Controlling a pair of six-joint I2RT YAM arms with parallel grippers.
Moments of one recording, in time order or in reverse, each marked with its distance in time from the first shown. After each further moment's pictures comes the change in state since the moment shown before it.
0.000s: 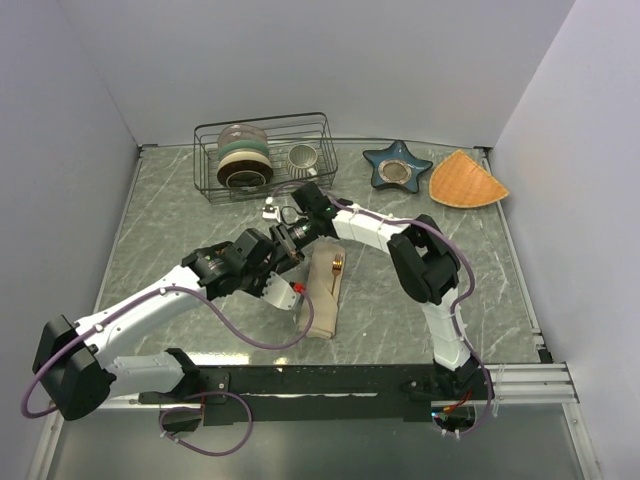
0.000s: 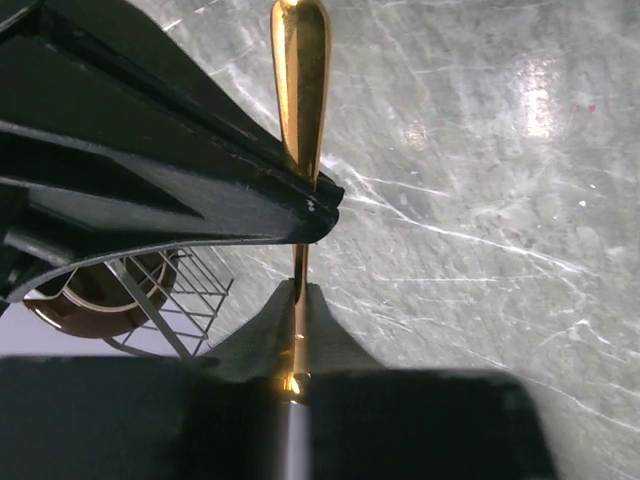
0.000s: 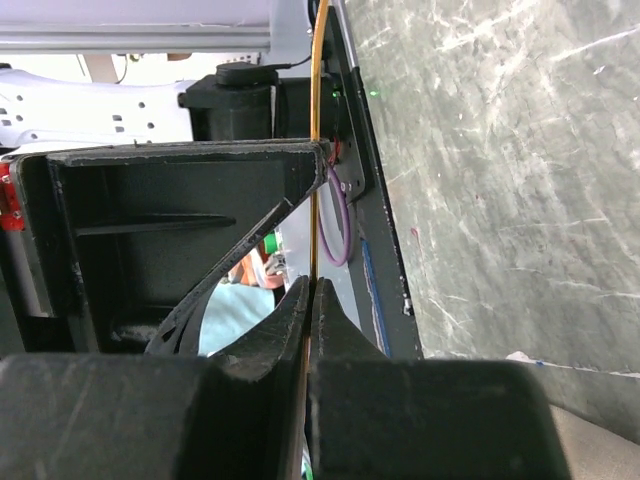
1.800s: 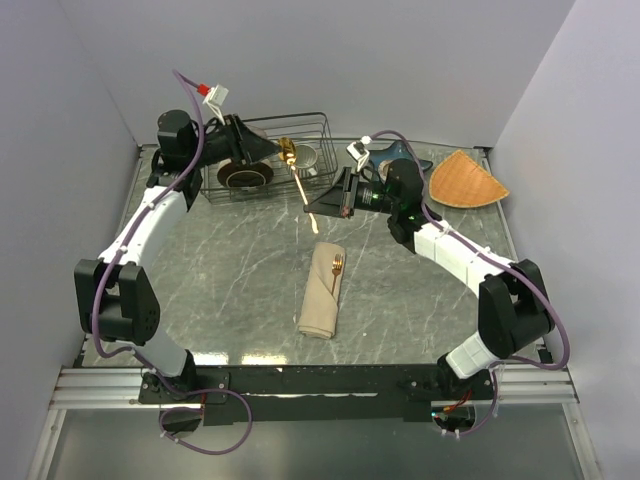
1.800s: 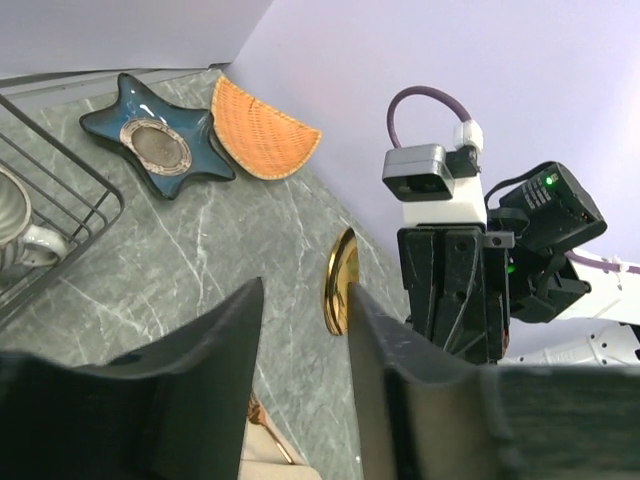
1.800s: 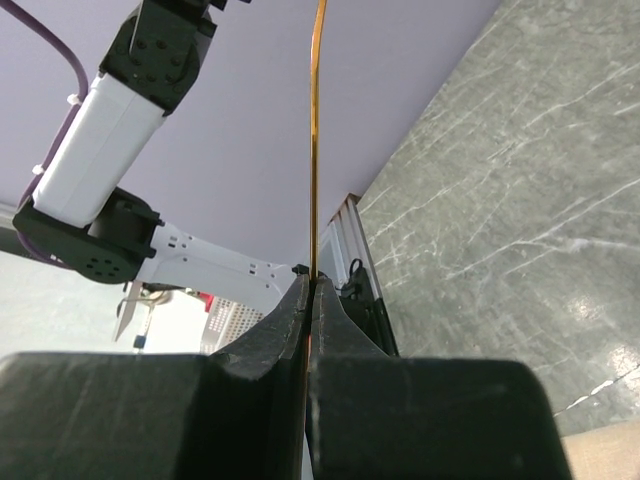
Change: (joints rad) left arm 0.628 0.423 0.488 0.996 1.067 -1.952; right arm -0.256 -0.606 -0.510 0.835 0.286 0.520
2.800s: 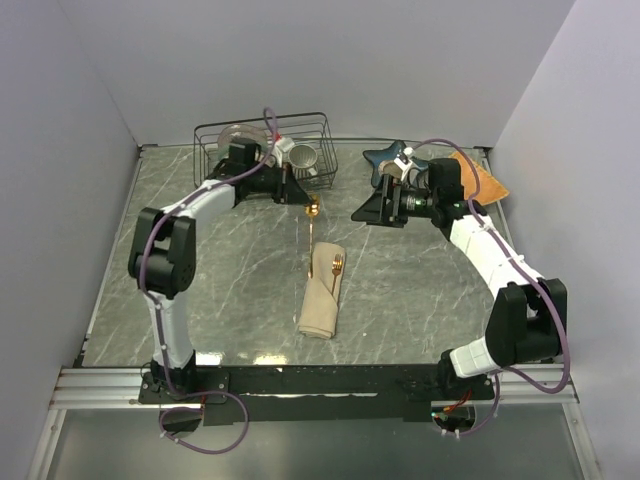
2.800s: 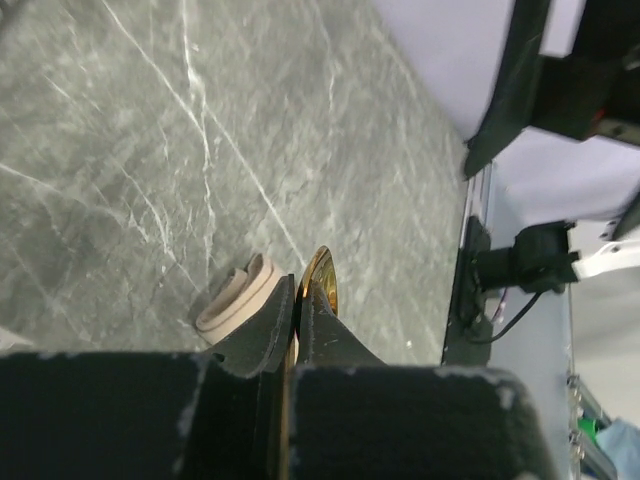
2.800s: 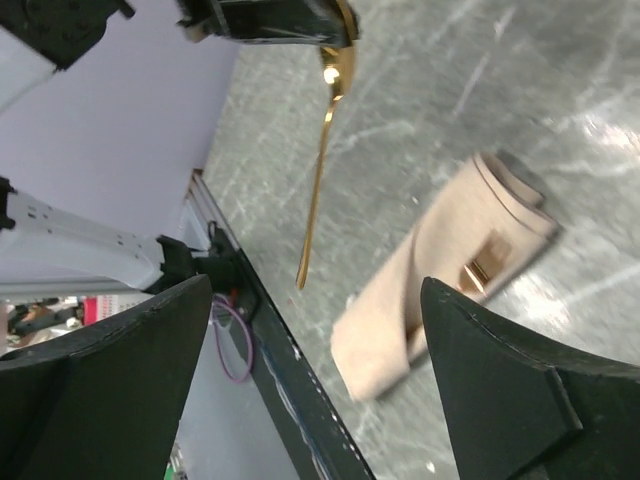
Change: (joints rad) left arm -0.140 0.367 0.085 -0.277 0.122 0.374; right arm -0.288 -0.081 0.039 -0.714 -0.003 -0.538
